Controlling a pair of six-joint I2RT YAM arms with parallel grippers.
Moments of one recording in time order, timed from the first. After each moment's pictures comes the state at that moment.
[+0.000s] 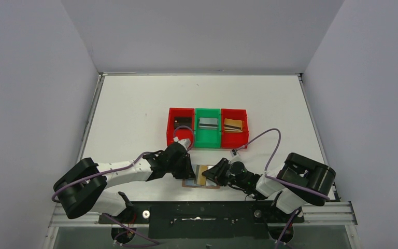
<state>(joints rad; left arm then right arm) -0.90 1.36 0.54 -0.08 0.13 -0.88 0.96 1.51 0.13 0.88 0.02 1.39</state>
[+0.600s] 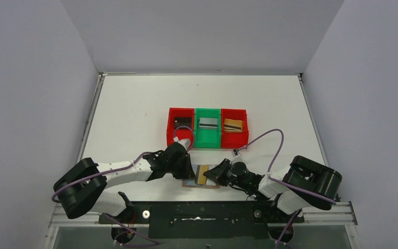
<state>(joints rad) -0.90 1.36 0.54 -0.08 0.12 -0.88 0.96 1.45 0.12 0.84 0.03 1.40</state>
